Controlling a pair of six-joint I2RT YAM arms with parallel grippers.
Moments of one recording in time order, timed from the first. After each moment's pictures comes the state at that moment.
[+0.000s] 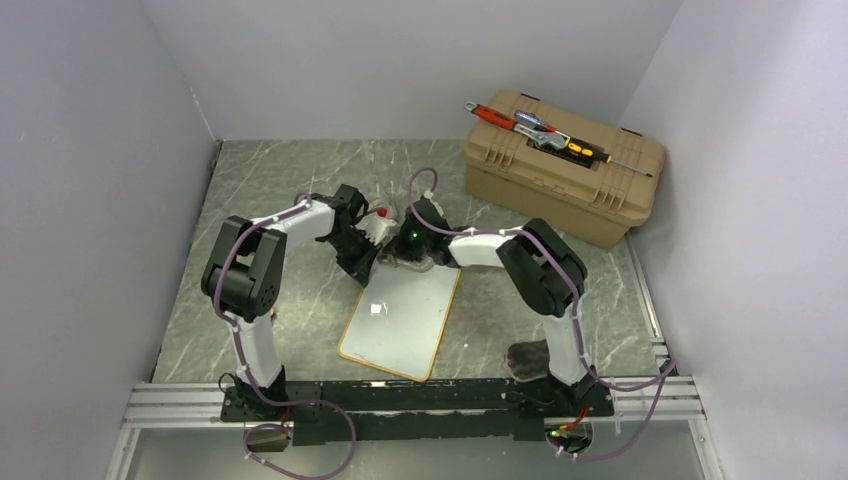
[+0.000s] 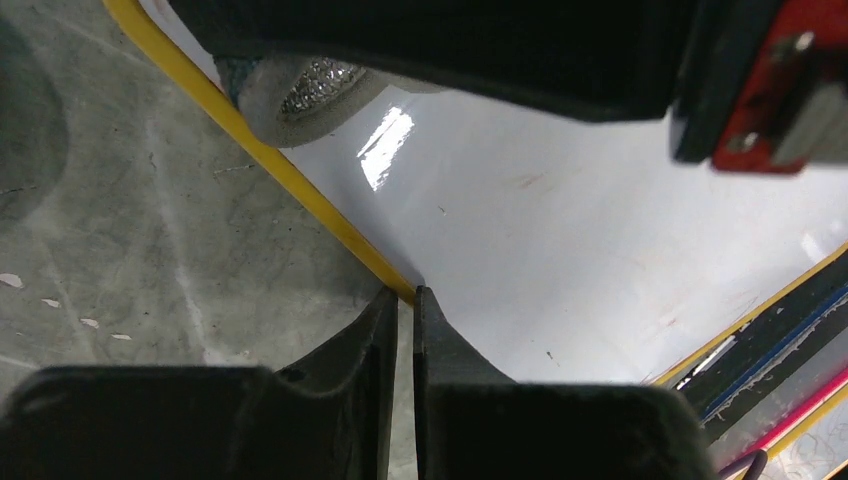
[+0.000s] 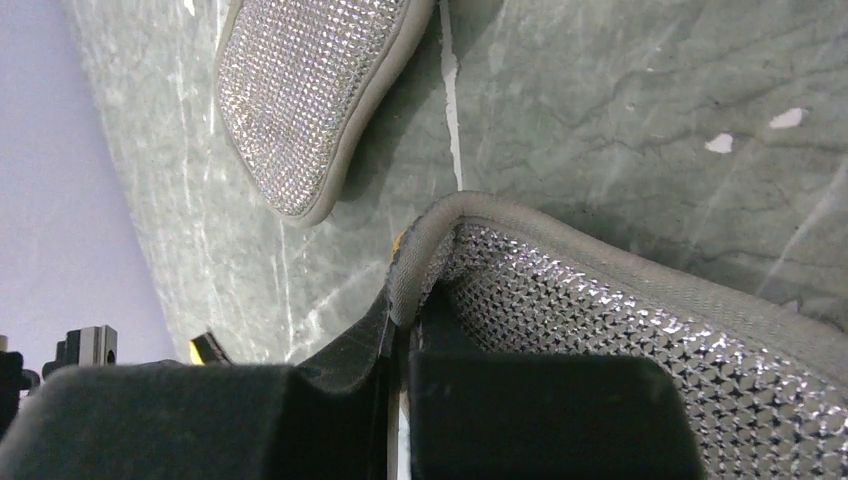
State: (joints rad) left arm -0.39 1.90 1.23 -0.77 0.42 0.42; right arm 0.73 2.08 1.22 0.14 -0.08 1.06
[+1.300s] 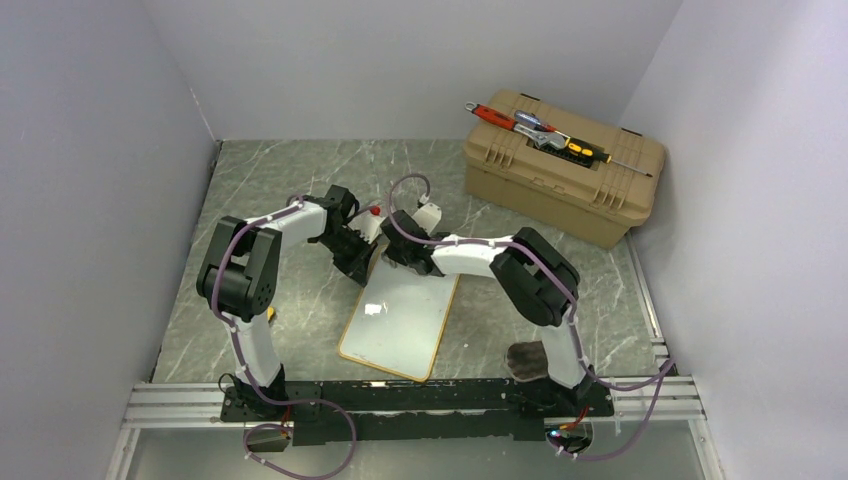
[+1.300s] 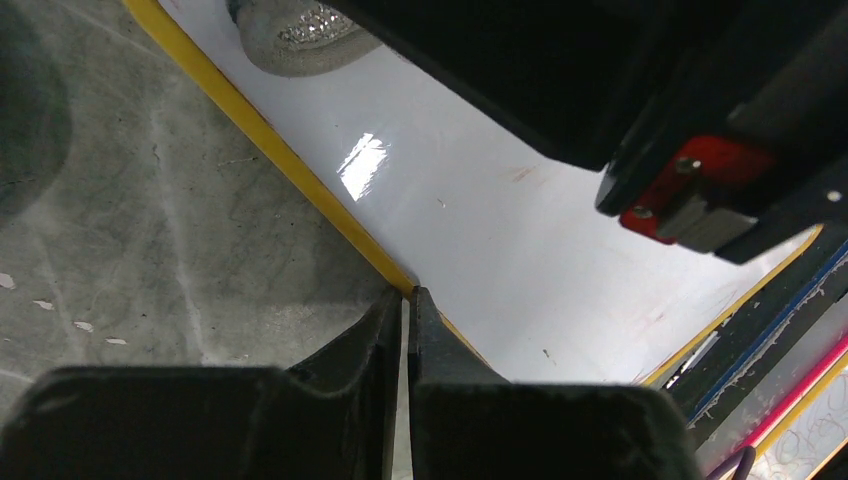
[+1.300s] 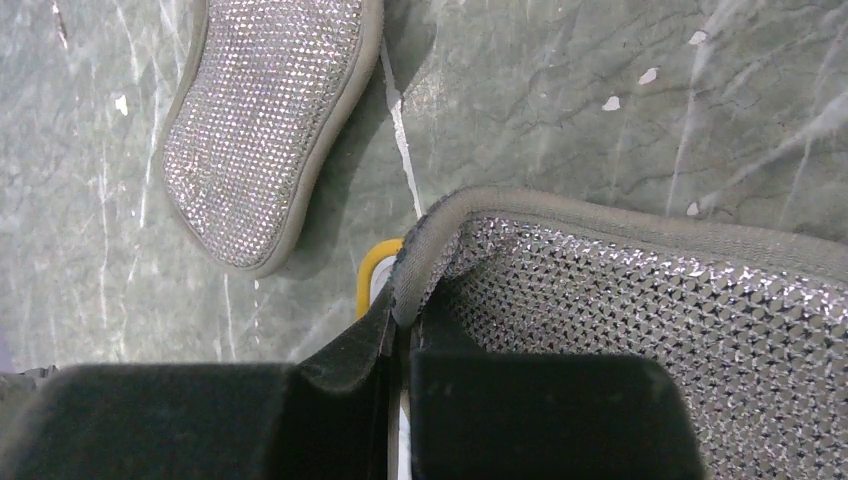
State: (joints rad) left arm -0.34 1.89 1.19 -0.74 0.52 0.45; right arm 0.86 2.05 1.27 -0.03 0.36 1.14
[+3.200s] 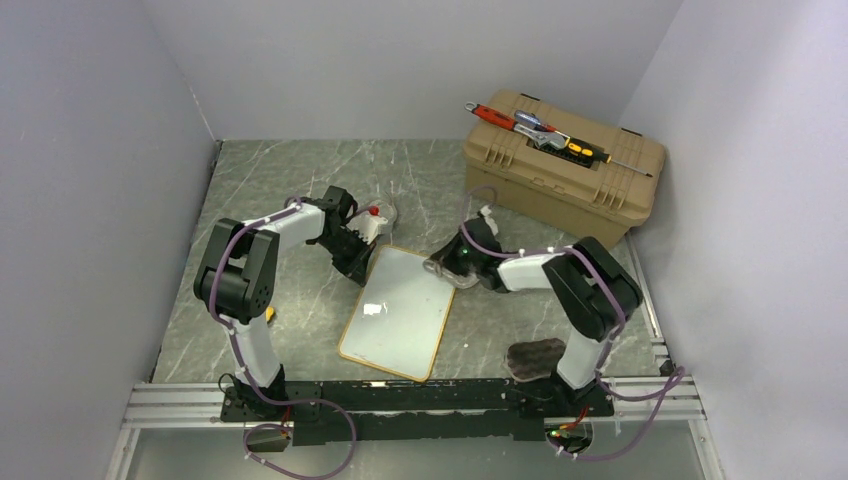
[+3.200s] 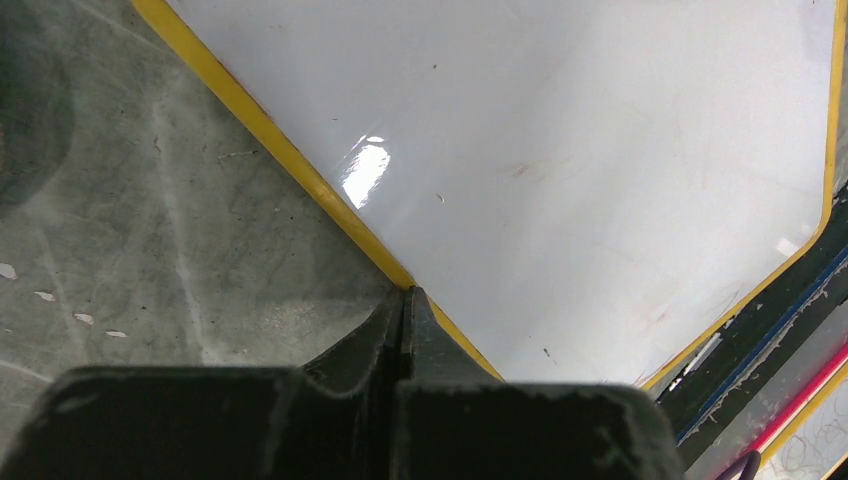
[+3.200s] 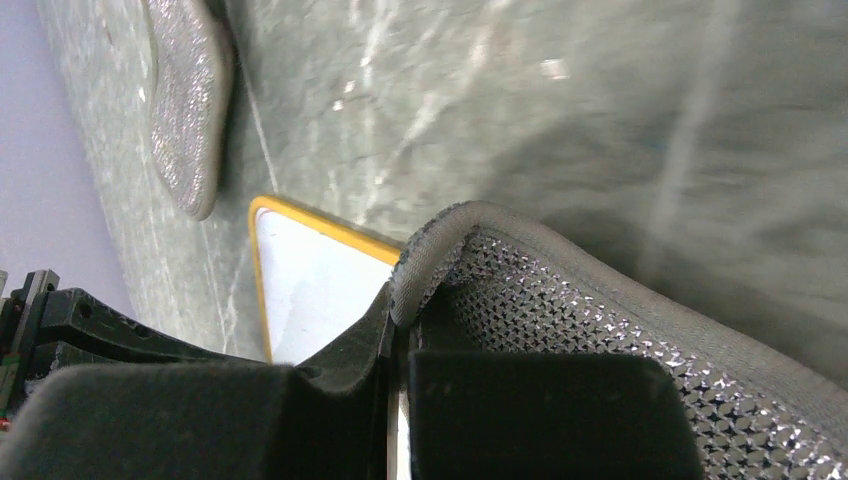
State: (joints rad) left arm -0.33 1.87 1.16 -0.71 0.53 0.45; right arm 0.60 1.81 0.76 0.34 0.00 1.07
